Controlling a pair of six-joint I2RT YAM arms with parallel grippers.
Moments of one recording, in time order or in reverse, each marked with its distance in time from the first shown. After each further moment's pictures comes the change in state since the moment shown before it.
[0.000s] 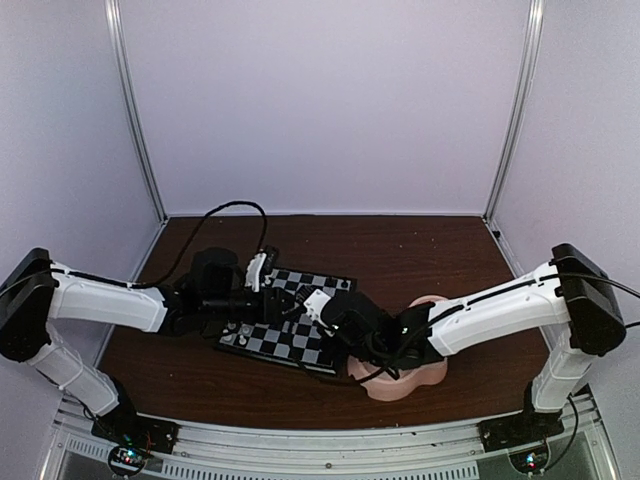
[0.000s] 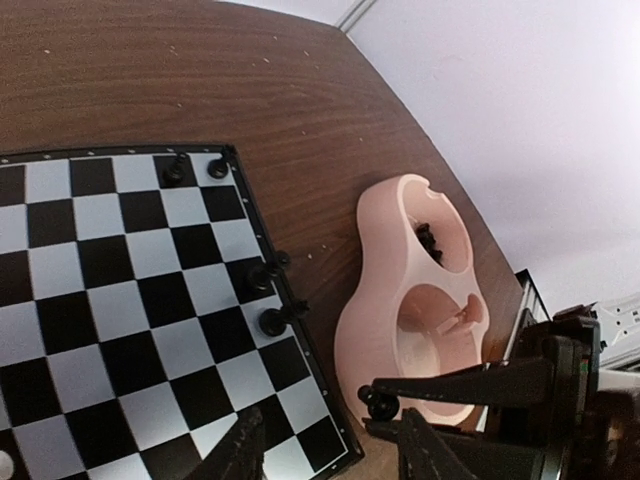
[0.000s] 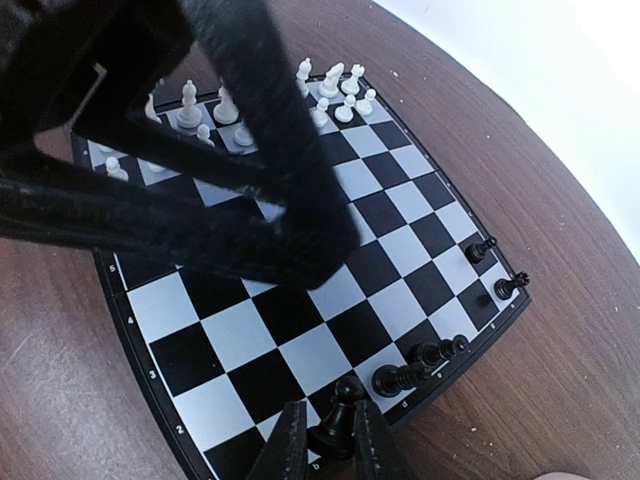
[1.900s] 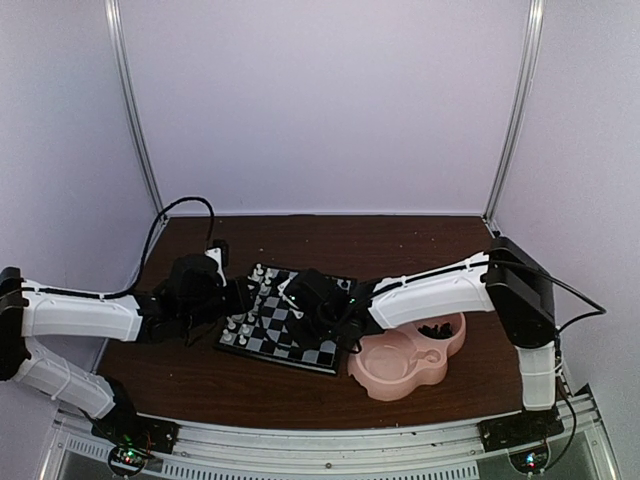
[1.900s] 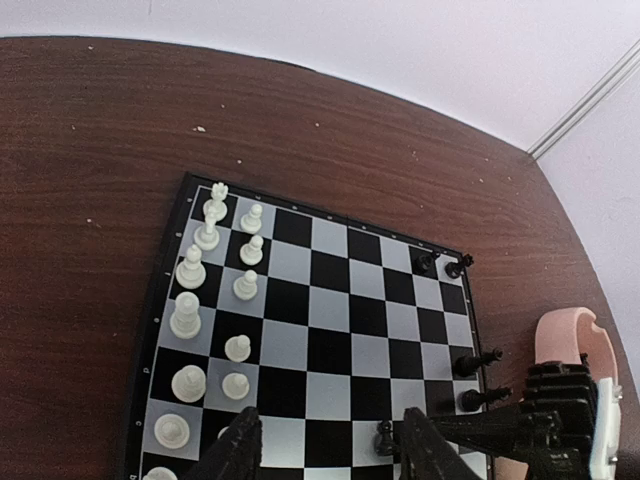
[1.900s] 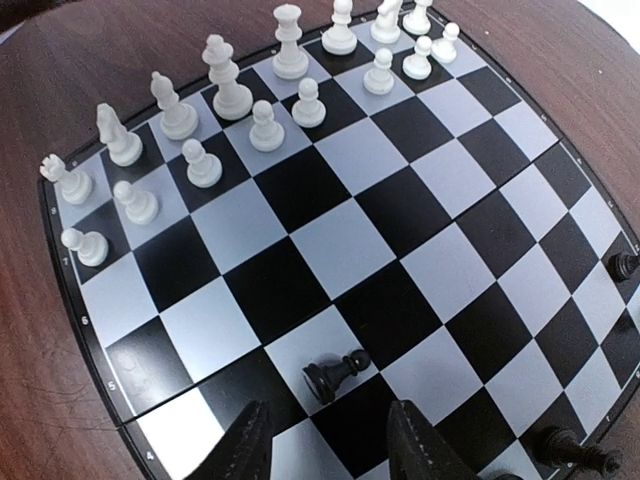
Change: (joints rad) left arm 0.024 -0.193 -0.106 -0.140 -0.602 -0.064; right arm -0.122 0.357 0.406 -0.196 -0.272 0.186
